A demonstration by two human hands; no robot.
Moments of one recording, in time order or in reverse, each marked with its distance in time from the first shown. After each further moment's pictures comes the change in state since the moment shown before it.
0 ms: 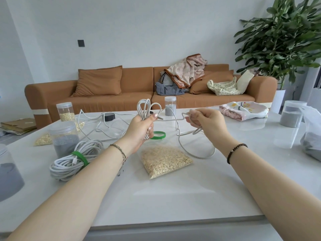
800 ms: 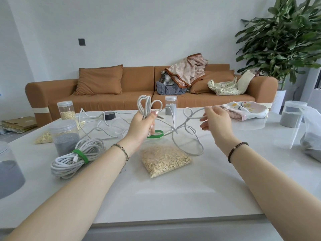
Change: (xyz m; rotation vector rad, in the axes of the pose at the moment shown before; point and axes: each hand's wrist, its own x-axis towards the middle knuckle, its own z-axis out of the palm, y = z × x) left_hand 0.002 -0.004 0.000 0.229 0.041 0.181; right_hand 0.006 0.002 -0.008 -0.071 0.261 0.190
